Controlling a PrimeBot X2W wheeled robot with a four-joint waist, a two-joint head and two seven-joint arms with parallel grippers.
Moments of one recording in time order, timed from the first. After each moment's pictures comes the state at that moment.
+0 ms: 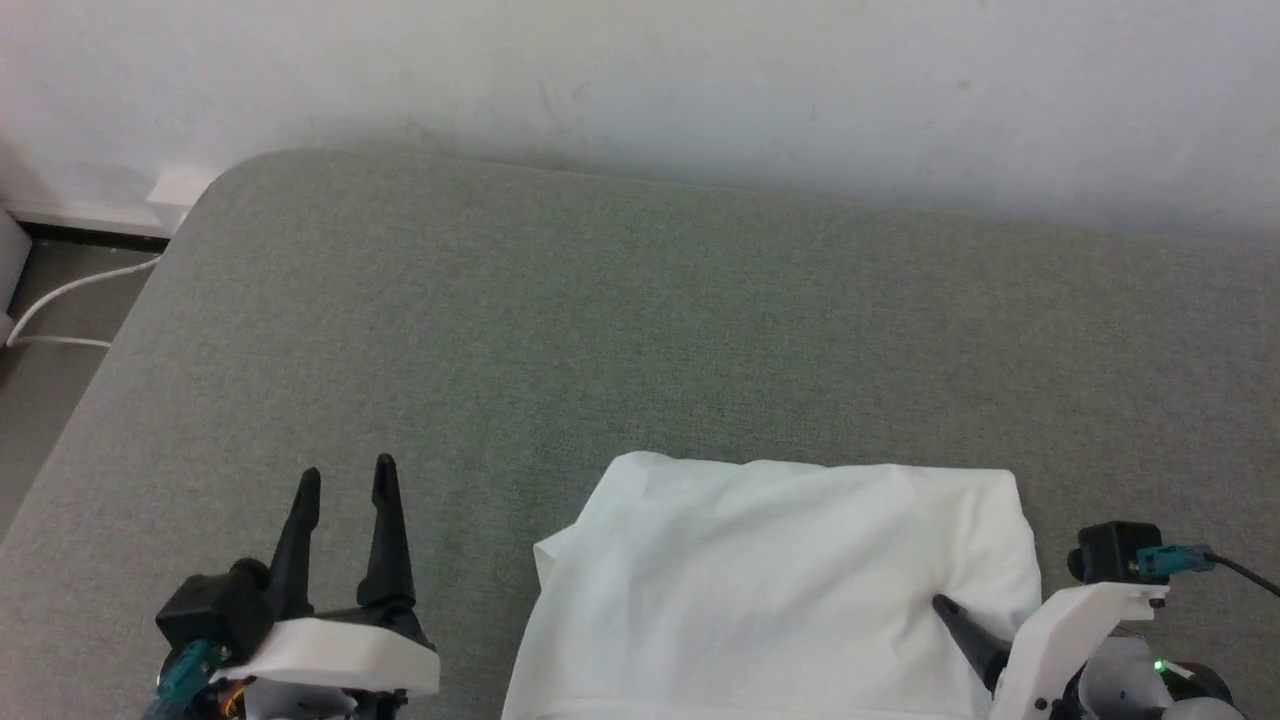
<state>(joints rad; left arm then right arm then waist) 0.03 0.17 -0.11 0.03 -0.47 0.09 -0.26 0.00 -0.11 -0.03 0.21 0.45 0.13 0.54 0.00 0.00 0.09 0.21</state>
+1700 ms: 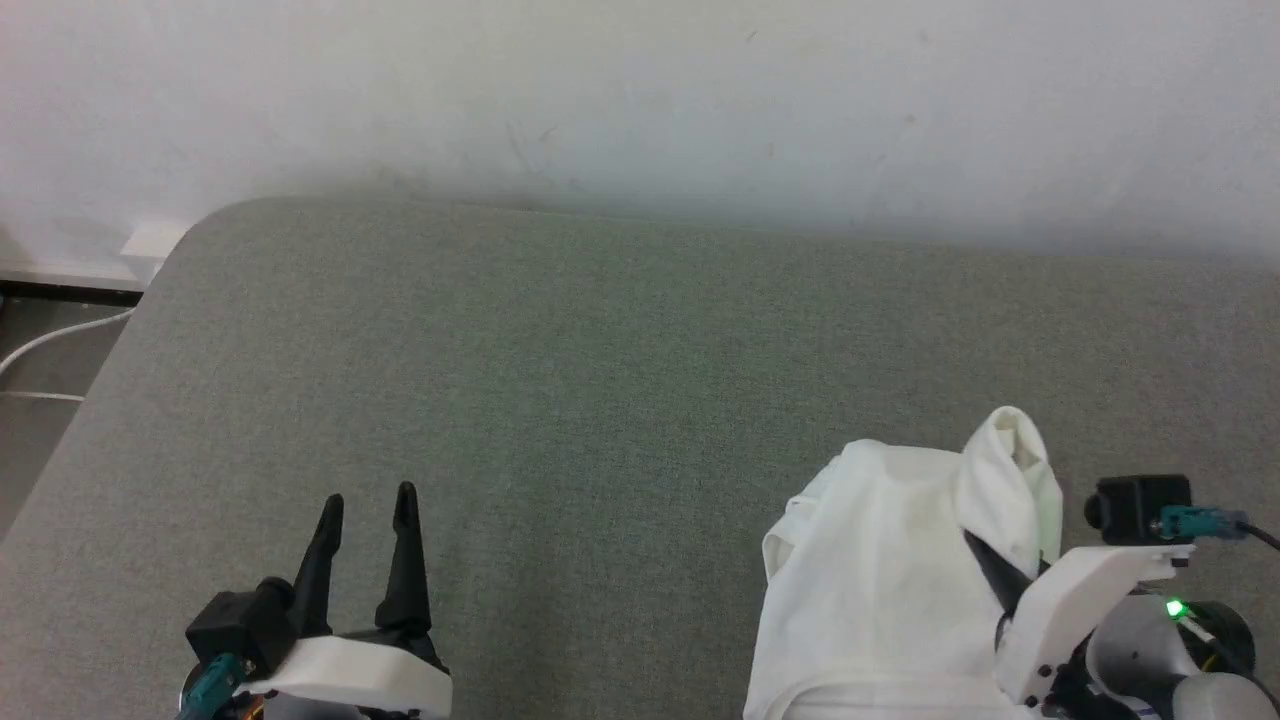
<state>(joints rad) 0.02 0.06 0.00 0.14 -0.34 -0.05 -0.26 0.01 -0.08 -0.06 0.01 0.36 0.13 0.52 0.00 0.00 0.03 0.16</state>
